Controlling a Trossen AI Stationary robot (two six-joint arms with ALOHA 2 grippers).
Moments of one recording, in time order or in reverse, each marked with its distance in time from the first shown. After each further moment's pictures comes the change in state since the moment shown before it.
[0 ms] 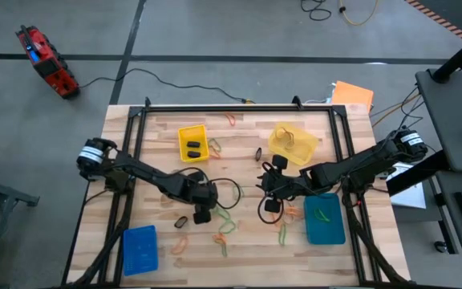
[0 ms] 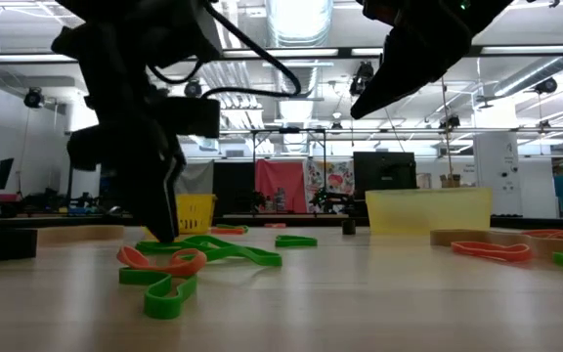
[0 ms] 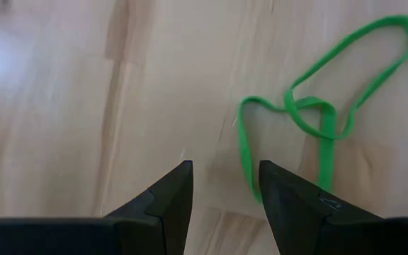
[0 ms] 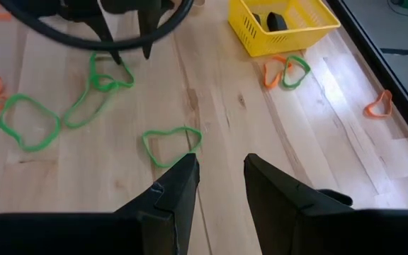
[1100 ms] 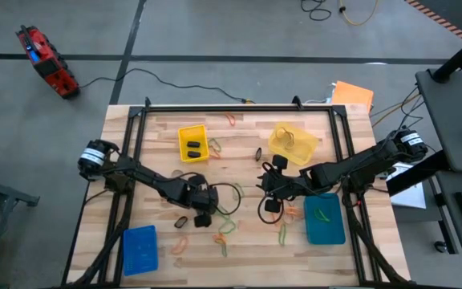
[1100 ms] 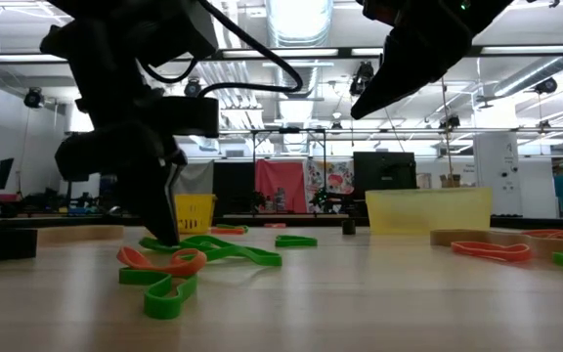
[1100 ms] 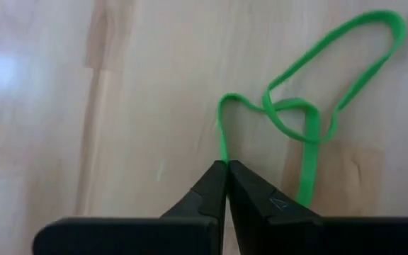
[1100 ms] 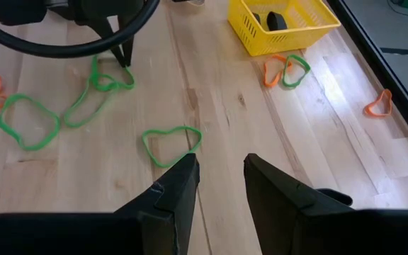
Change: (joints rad) left arm -0.045 0.022 0.005 0.032 -0.052 0.000; right arm 0.000 0.000 0.000 -0.001 0.000 0.001
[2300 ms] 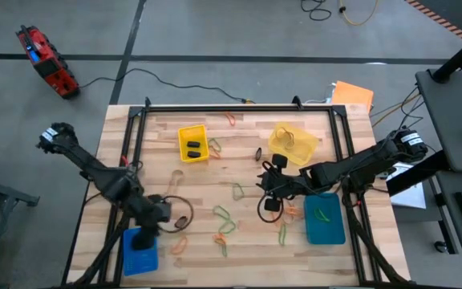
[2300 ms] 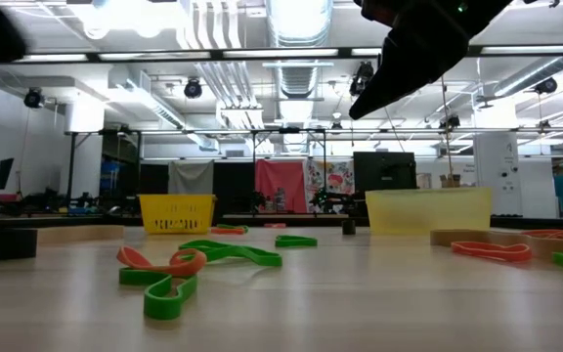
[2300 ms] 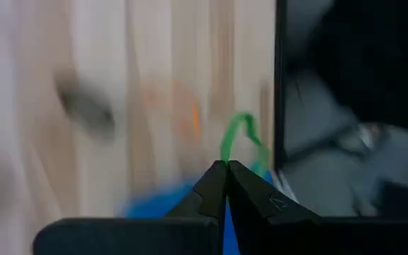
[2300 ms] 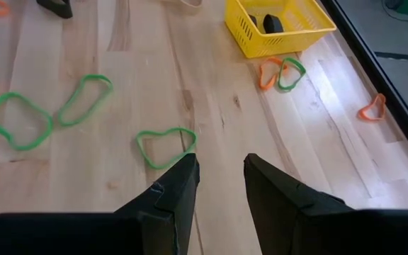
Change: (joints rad) left arm -0.354 -0.591 0.010 -0.439 0.483 -0.378; right arm -0.009 0.000 0.000 0.005 0.003 -0.028
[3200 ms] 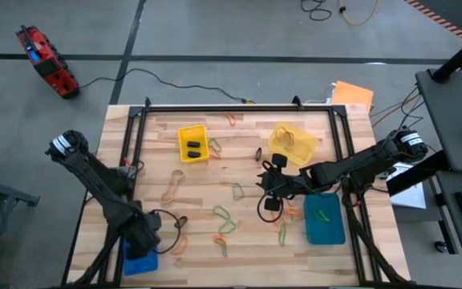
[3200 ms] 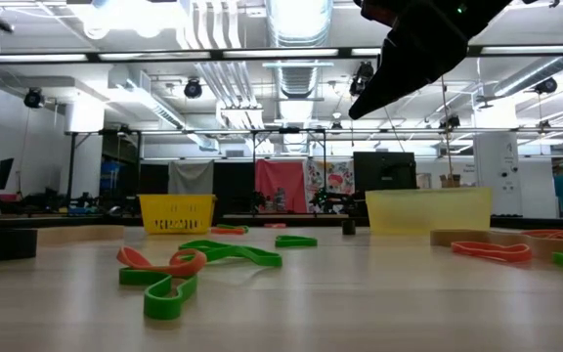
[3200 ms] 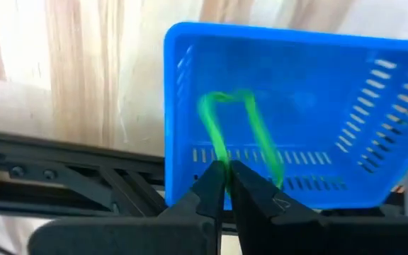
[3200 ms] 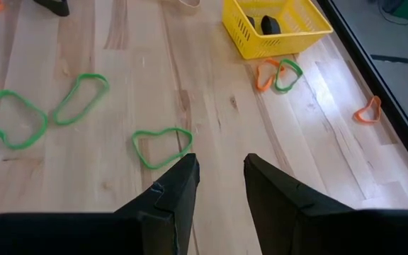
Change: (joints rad) left arm -0.202 0.246 -0.013 -0.242 0.058 -0.320; right arm -0.004 0.000 0.000 0.001 0.006 -0.018
